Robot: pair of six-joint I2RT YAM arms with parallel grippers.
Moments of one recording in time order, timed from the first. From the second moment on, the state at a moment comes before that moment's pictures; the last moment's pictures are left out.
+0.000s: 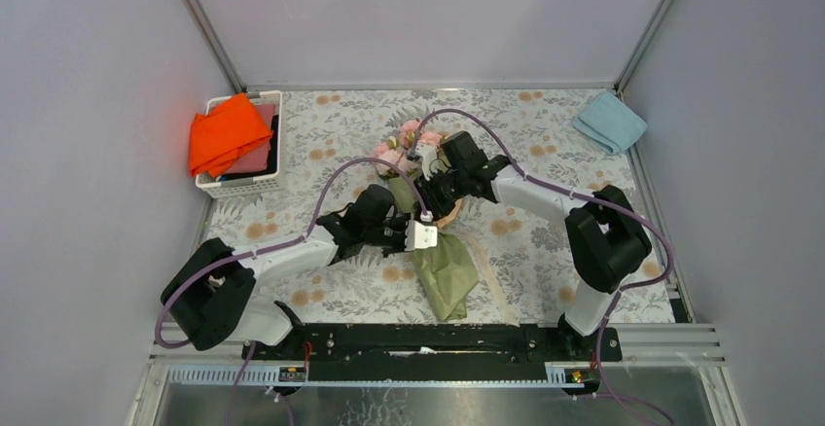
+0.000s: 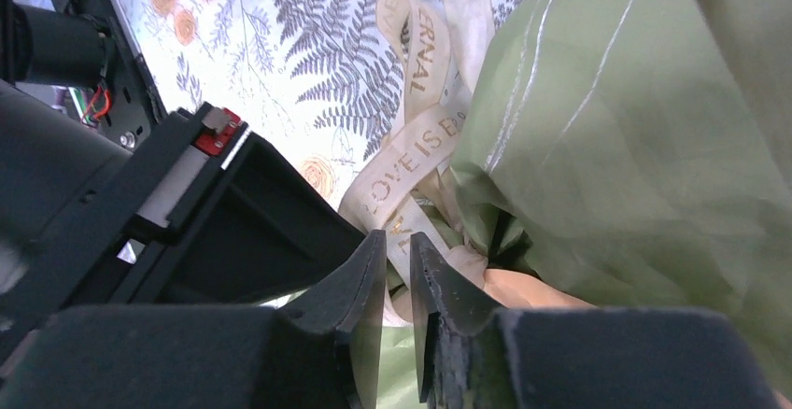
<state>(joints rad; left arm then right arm) -0.75 1.38 0.66 -0.02 0.50 0.72 0.65 1.74 1.21 -0.37 -0.62 0.00</state>
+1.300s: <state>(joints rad) -0.75 1.35 0.65 -0.16 0.52 0.90 0.75 1.85 1.20 -0.38 -0.51 -0.11</state>
